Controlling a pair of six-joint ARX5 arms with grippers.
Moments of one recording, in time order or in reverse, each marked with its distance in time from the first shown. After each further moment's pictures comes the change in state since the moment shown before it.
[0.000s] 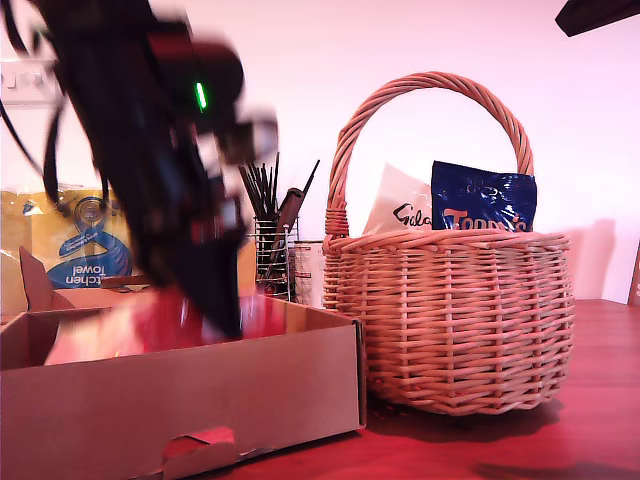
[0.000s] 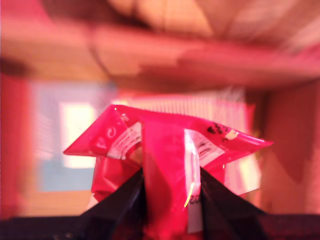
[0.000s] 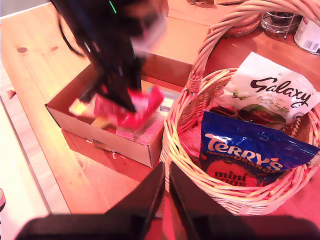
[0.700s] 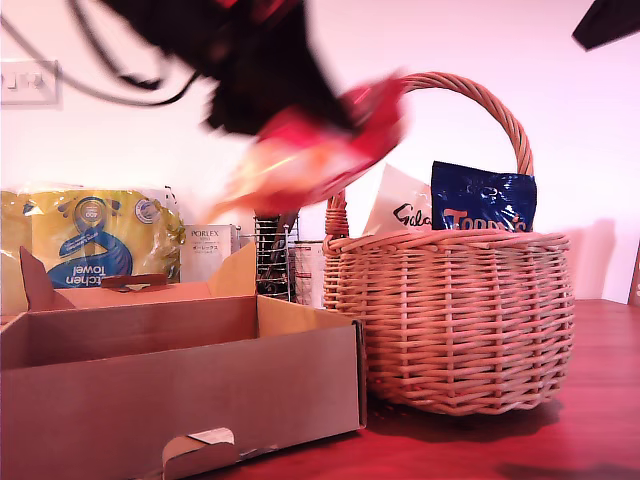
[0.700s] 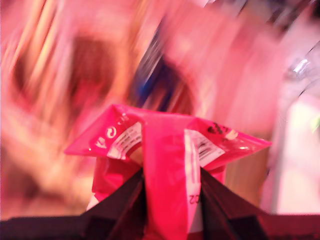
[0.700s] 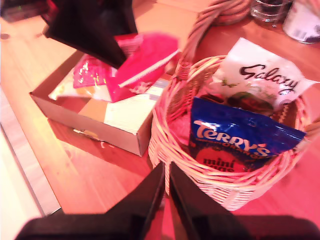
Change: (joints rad) left arm -0.080 -0.156 0.007 0.310 0.354 -0.195; right arm 0.000 -0.027 0.000 -0.037 0.053 -0.022
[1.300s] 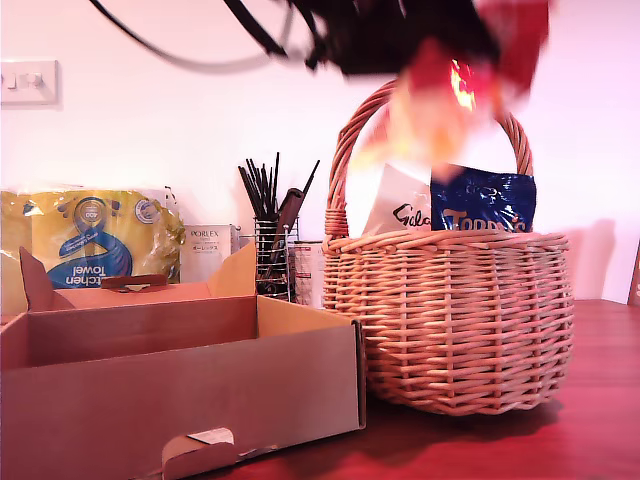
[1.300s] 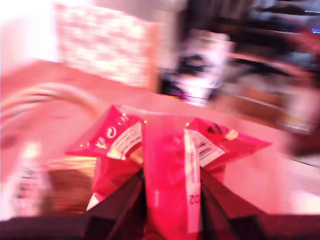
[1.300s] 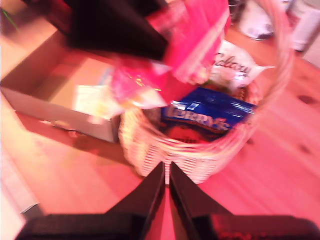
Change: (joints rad) left arm -0.211 0.122 0.000 0.473 -0.373 -0.117; right arm 0.000 -0.139 0.001 -0.108 0.163 0.000
